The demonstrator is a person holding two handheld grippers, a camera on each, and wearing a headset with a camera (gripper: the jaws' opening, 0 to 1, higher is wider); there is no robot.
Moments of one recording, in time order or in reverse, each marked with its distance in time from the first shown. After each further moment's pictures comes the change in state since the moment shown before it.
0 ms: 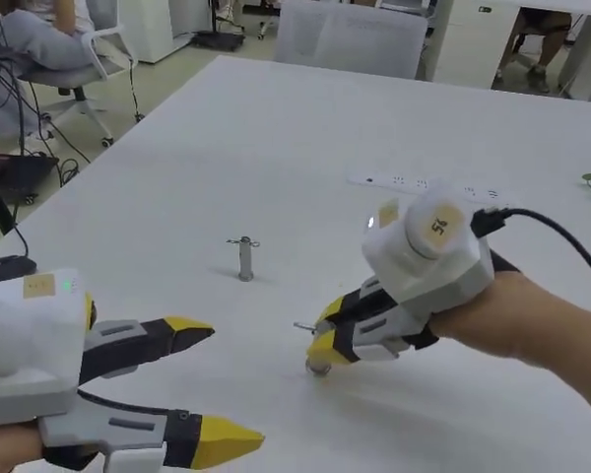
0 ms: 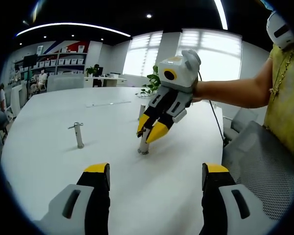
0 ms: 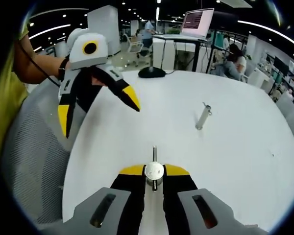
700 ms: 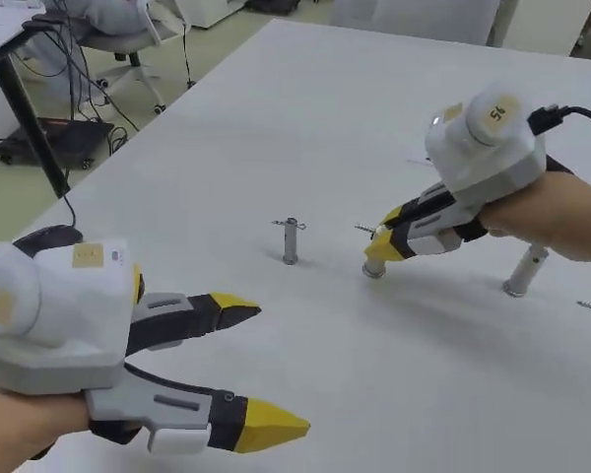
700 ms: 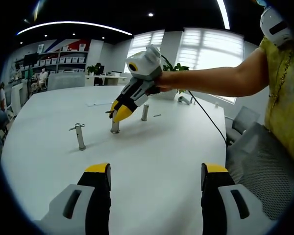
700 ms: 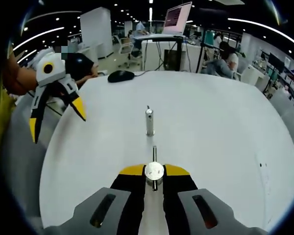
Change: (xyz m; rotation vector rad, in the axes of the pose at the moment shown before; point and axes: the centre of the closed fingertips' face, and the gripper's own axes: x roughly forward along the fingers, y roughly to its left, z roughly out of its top) left arm 0.009 0.013 0.003 -0.009 0.013 0.007; right arm 0.015 -0.100 0.008 0.029 0.001 -0.023
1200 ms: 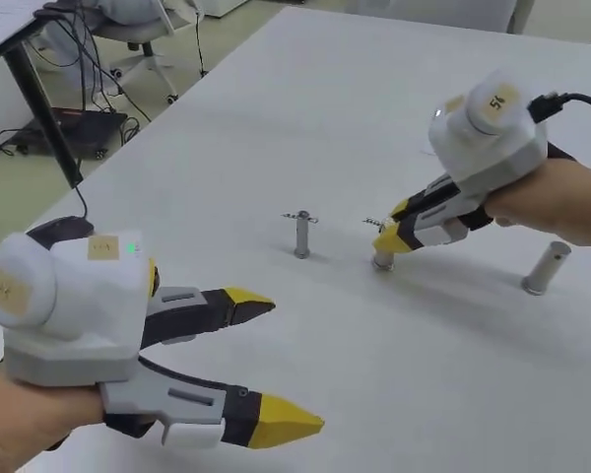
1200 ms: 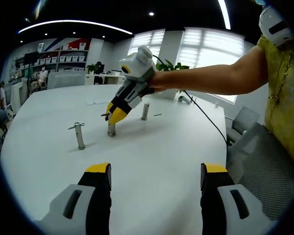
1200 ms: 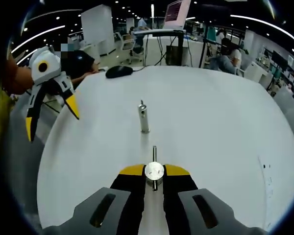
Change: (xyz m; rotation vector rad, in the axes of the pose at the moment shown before) left arm 0.004 0.001 -0.001 -0.008 0.006 -0.002; right arm 0.011 -0.008 -0.008 0.001 0.035 0.029
